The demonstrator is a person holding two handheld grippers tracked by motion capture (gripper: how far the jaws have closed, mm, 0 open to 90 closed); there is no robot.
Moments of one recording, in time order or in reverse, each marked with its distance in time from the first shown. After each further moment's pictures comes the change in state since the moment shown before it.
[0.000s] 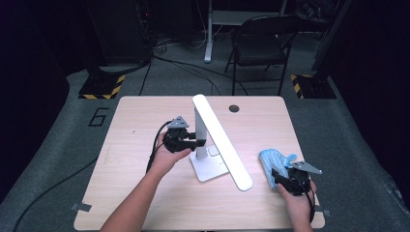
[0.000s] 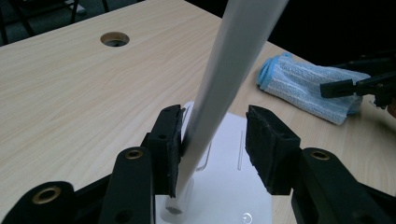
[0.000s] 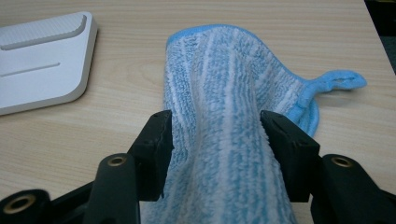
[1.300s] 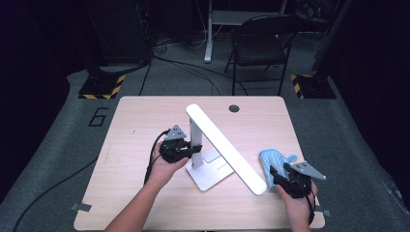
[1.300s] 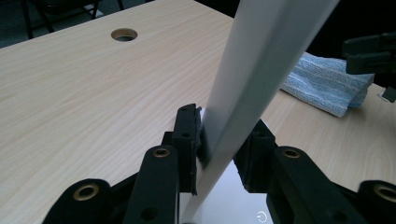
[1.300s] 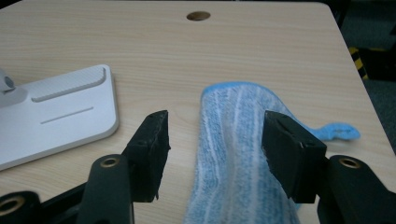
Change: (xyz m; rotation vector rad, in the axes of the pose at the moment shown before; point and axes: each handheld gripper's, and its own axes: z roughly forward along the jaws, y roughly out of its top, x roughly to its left) left arm -0.026 -0.021 -0.020 -0.016 0.071 0.020; right arm 0.022 0.010 -0.029 -0.154 0.019 -0.051
